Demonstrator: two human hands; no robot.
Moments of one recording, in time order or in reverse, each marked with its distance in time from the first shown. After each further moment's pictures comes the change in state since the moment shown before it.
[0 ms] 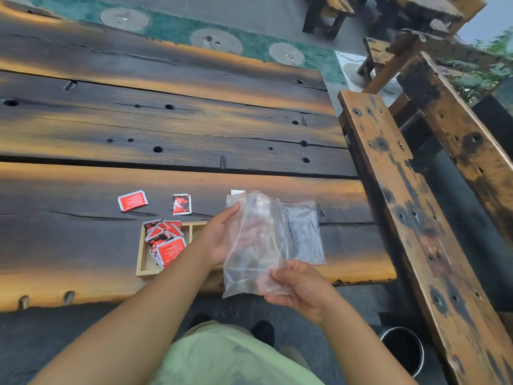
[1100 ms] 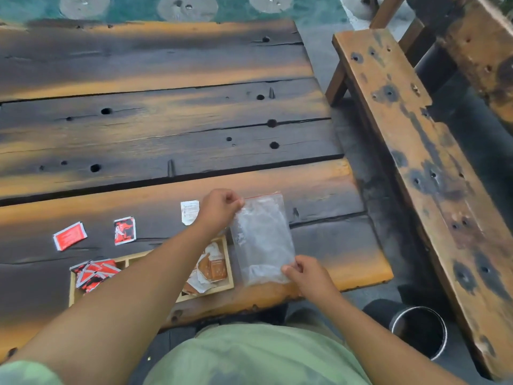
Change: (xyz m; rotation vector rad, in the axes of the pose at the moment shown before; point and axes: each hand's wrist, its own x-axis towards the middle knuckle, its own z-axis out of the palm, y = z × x) left_hand 0.188 -0.001 0.075 1.372 0.495 0.309; right_hand 0.120 -0.017 -0.184 -0.737 0.282 -0.193
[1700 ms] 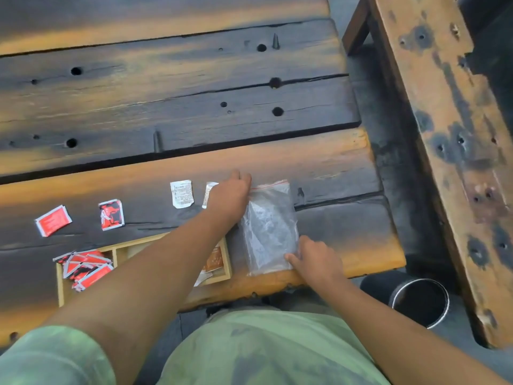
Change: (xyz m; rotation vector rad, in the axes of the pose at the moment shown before) left_hand 0.029 -0.012 0.049 0.875 -0.105 0.265; right_hand 0.035 0.007 -0.002 -0.656 -0.014 -0.020
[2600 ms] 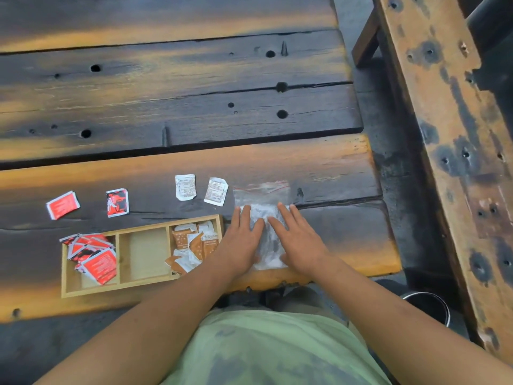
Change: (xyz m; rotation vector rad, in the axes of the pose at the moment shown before) left_hand -0.092 0.035 0.050 -0.003 -0.199 0.100; right_hand 0.020 -0.013 -0.014 -0.251 -0.011 -0.475
